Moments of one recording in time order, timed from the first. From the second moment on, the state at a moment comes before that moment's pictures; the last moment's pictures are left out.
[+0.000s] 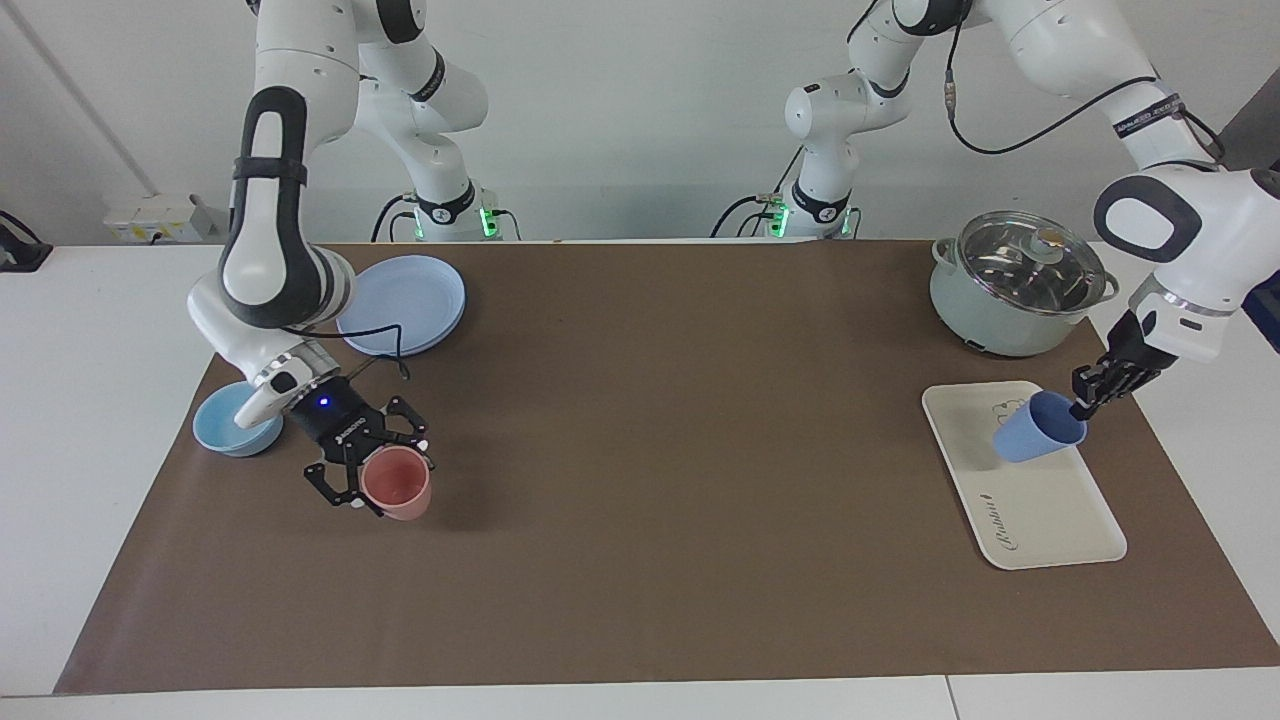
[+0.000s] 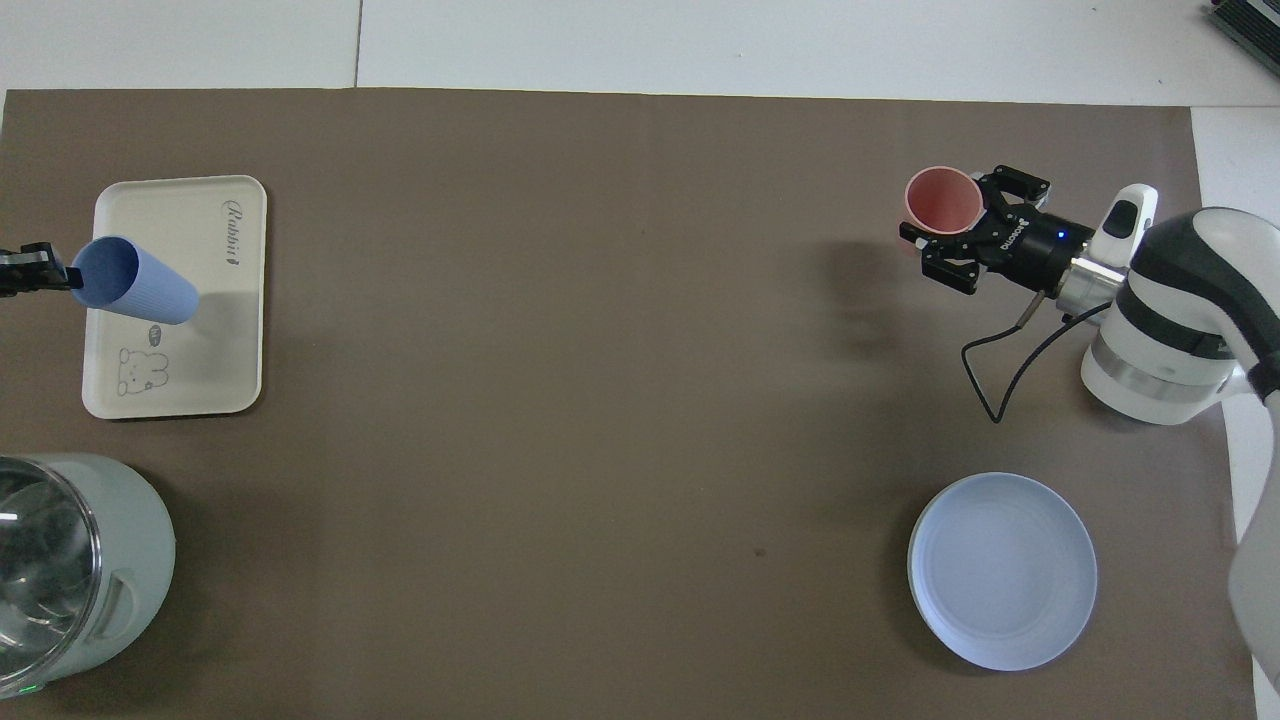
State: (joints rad) left arm 0.23 0.29 0.08 -1.76 -0.27 2.17 0.24; right arm -0.01 0.38 -0.10 -1.92 1.60 2.29 -2.14
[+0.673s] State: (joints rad) left arm 0.24 0.32 0.07 -1.69 -0.28 2.20 0.27; right arm -0.10 0.46 -0.10 -1.94 1.65 2.14 -2.29
